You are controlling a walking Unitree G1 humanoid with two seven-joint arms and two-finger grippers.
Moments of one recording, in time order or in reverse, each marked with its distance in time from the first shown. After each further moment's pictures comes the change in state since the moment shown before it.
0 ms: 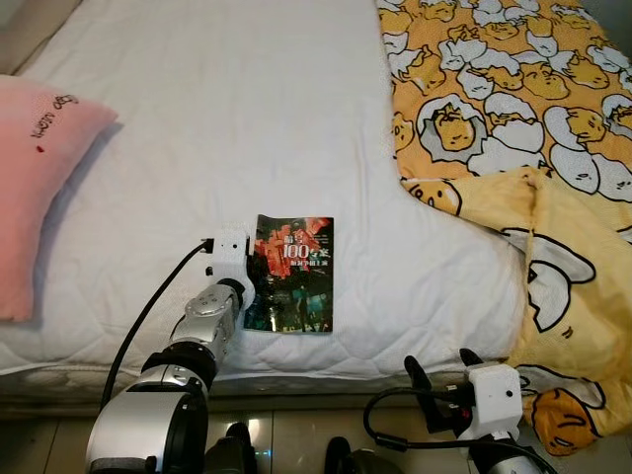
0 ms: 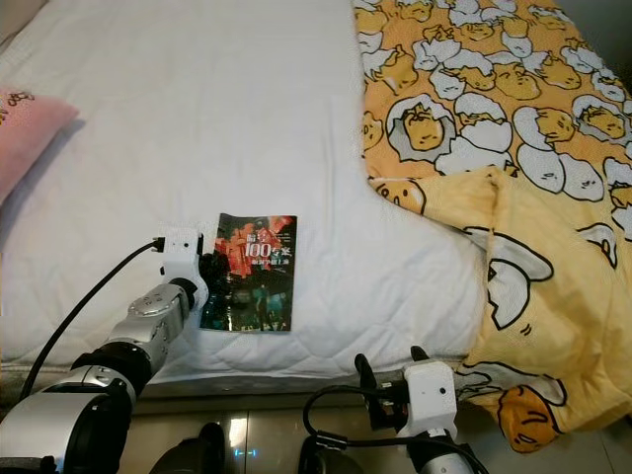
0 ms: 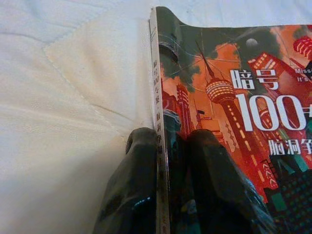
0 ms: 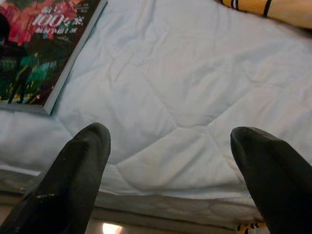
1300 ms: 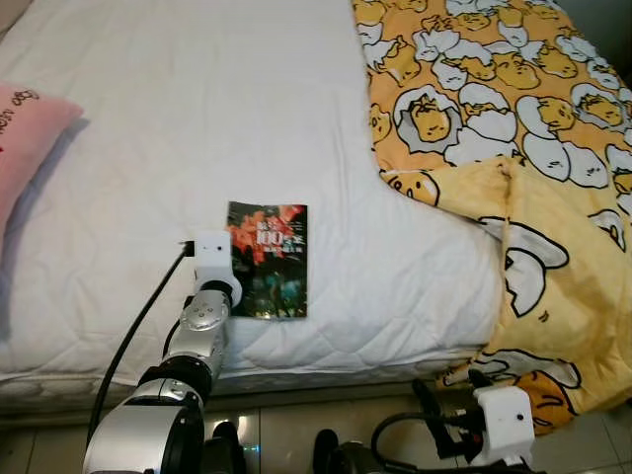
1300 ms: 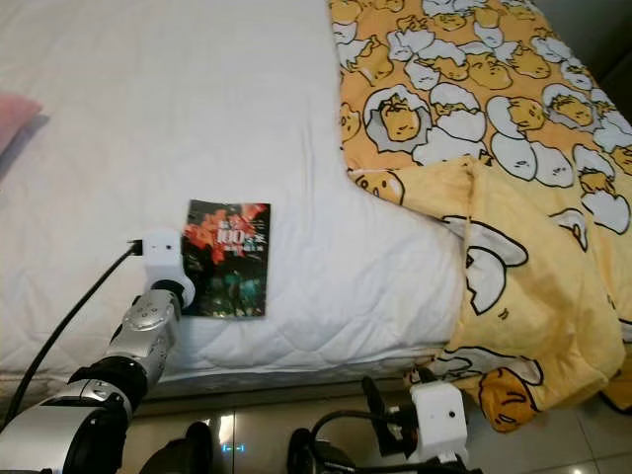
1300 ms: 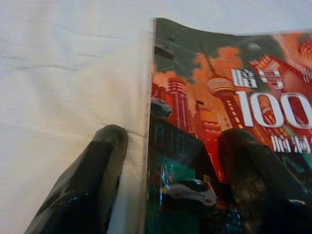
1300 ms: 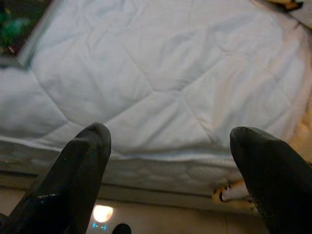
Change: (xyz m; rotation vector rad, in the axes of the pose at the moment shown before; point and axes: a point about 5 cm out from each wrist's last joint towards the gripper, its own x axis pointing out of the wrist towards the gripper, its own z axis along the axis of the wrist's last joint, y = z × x) left arm -0.008 0.010 -0.004 0.111 -0.134 0.178; right arm -0.022 -0.003 -0.009 -0.018 0.041 0.007
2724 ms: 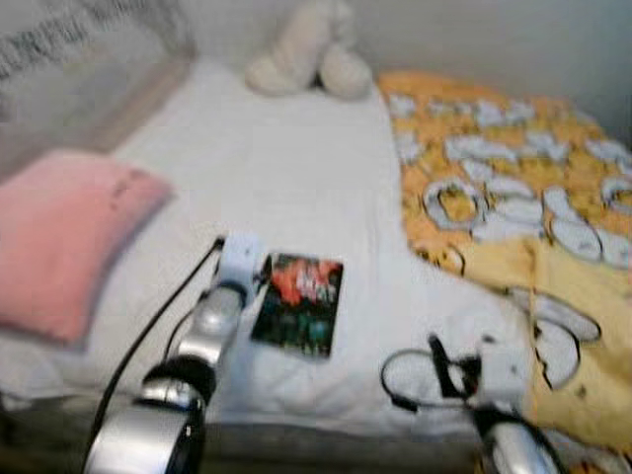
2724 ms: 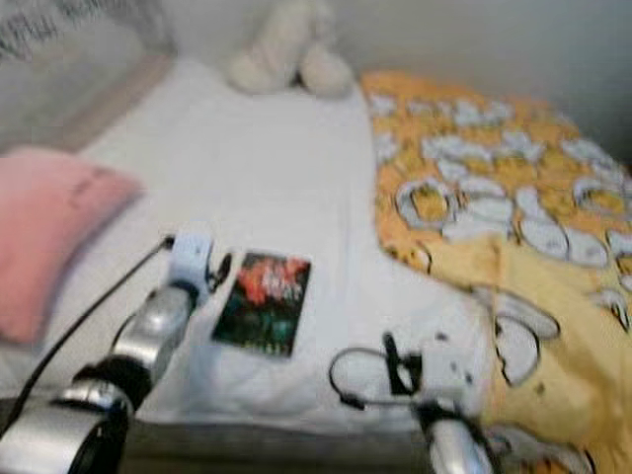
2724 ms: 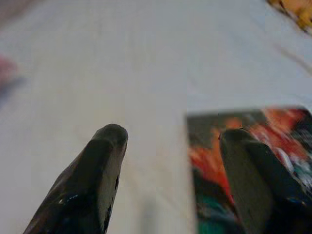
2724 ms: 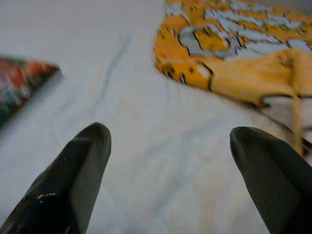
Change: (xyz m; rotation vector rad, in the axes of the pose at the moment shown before) left arm 0.000 -0.018 0.002 0.164 0.002 -0.093; right arm 0.050 -0.032 -0.006 0.003 -0.047 -0.205
